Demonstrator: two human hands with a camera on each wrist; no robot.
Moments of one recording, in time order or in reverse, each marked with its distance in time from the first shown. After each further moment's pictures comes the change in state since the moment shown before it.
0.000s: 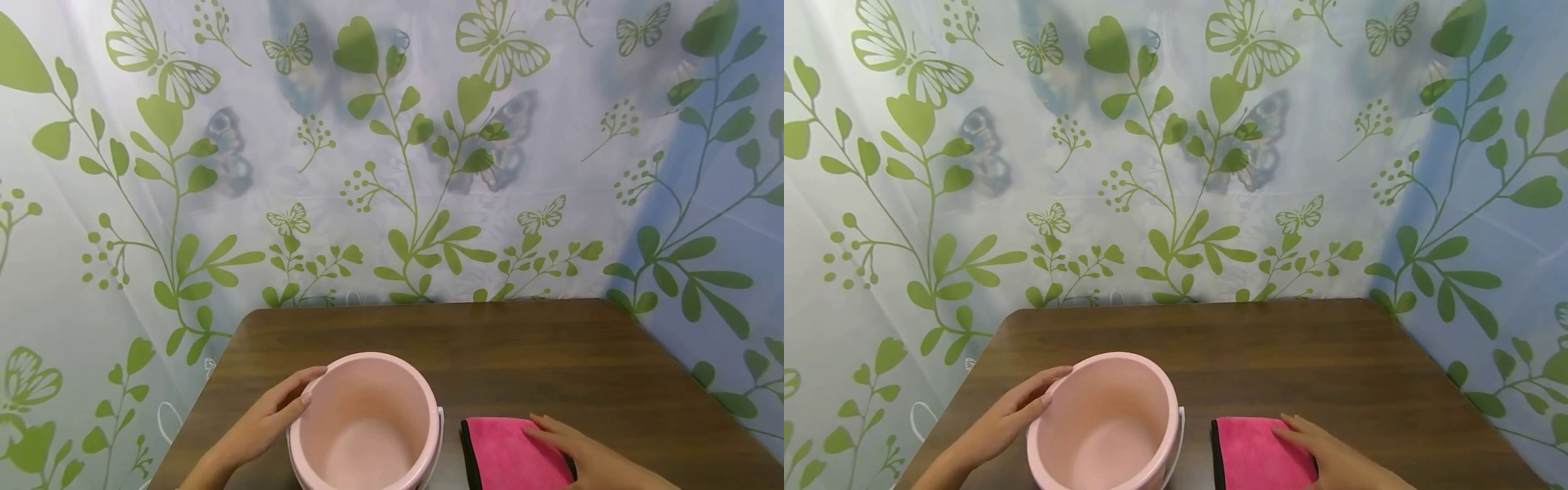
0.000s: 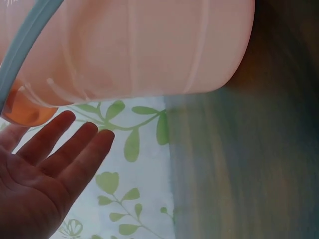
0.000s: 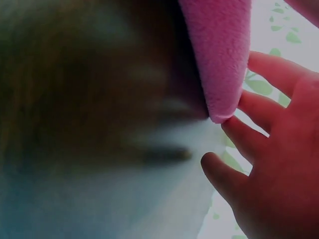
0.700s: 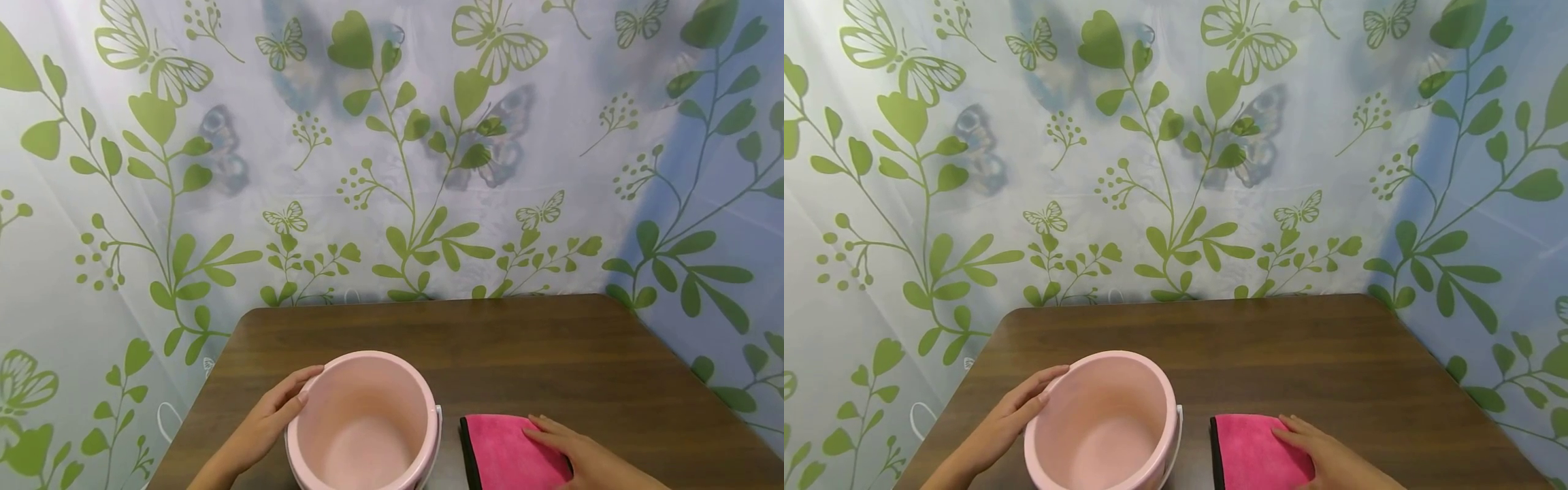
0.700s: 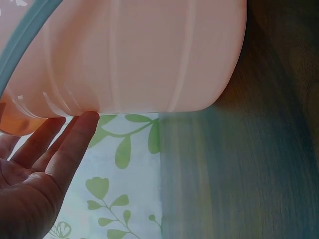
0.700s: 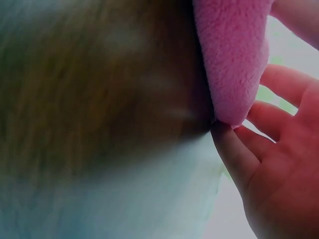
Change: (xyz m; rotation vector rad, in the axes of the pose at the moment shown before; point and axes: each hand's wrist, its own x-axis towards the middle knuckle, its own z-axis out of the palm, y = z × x) left_hand -0.002 -0.001 0.006 -0.103 0.022 -0.046; right_hand 0.001 -0.004 0.009 -0.054 0.039 0.006
